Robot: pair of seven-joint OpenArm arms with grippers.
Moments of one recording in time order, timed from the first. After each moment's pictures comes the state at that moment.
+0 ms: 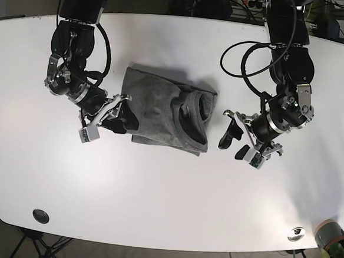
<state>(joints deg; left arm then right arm) -6.0 -7.2 -8.8 95.5 -19.2 -37.8 45.8 3.6 4.7 13.7 89.4 38.0 35.6 -50.5</state>
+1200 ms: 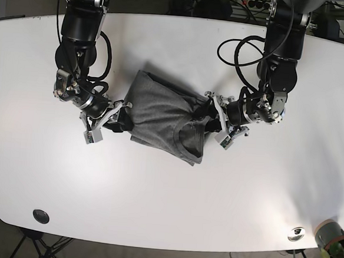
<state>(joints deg) -11.3 -10.8 7.1 68.2 -21.9 -38.7 34.7 10.3 5.3 13.0 67.9 21.0 36.7 -35.6</state>
